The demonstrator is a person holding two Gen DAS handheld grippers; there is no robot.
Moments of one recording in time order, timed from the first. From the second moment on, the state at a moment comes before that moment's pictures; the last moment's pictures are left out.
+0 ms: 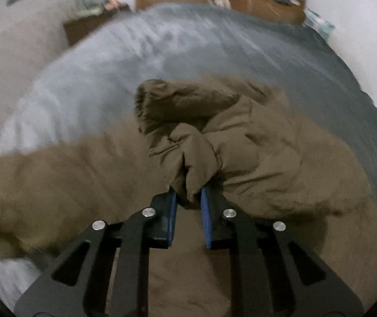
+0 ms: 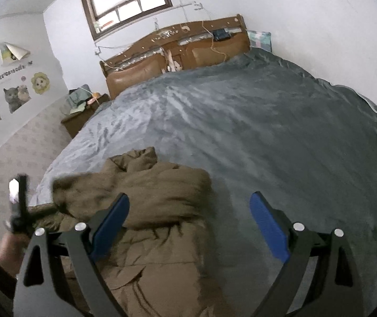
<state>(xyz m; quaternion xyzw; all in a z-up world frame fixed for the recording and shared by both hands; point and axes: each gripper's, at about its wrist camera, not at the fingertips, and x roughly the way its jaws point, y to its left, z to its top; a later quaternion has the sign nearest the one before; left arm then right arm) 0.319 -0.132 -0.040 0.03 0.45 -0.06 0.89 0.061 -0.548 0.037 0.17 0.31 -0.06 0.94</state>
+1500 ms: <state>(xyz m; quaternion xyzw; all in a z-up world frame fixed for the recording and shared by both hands) 0.366 -0.139 -0.154 0.03 0.48 -0.04 0.88 0.242 -0.464 -0.147 0.02 0.44 -0.05 0.89</state>
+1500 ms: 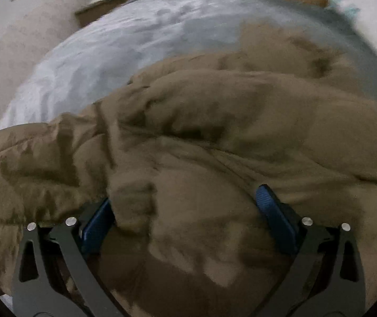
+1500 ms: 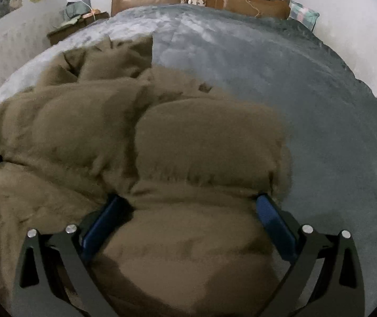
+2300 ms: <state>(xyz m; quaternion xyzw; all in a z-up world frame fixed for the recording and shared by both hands) 0.202 0.118 -0.136 0.05 0.45 0.09 0.89 0.045 -0.523 0.002 0.12 0.35 -0.08 0.93</state>
